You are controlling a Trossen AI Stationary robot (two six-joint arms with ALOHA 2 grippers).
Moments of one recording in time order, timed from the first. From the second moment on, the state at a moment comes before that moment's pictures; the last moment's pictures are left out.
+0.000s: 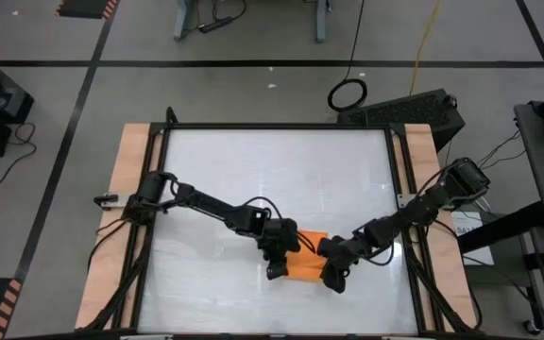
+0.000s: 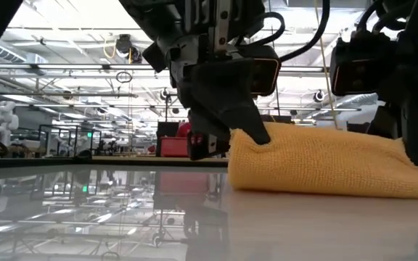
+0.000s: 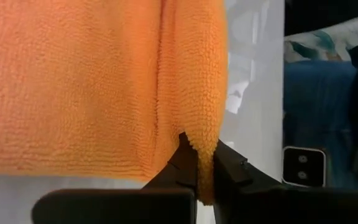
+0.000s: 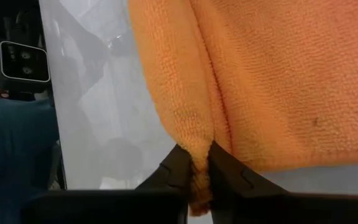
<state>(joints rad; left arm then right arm) -0.19 2.09 1.36 -0.20 0.57 -0.57 0.51 1.58 0.65 -0.01 -0.11 0.99</state>
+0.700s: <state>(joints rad) -0.19 2.09 1.36 -0.28 0.42 -0.56 0.50 1.58 0.65 -0.12 -0.10 0.95</state>
